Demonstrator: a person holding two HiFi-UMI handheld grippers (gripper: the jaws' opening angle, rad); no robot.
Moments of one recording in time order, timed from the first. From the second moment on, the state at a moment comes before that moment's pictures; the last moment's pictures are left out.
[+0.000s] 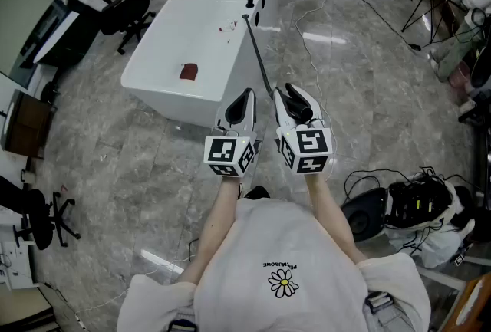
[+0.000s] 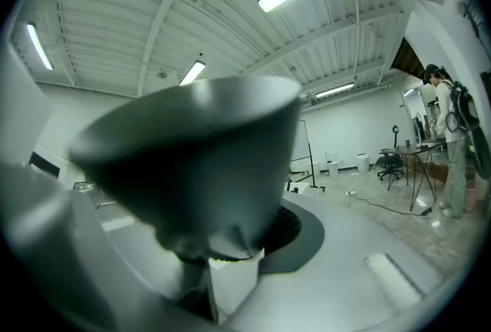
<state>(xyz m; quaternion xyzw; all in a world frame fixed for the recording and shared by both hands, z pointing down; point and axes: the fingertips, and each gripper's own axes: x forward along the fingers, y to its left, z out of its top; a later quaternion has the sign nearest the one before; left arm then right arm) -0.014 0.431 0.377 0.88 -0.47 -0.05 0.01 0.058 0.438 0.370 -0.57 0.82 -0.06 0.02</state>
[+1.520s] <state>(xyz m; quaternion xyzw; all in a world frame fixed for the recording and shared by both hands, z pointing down) -0.029 0.305 0.459 0.87 -0.47 -0.02 0.12 0.035 0.291 0.385 -0.54 0.84 -0.09 -0.02</state>
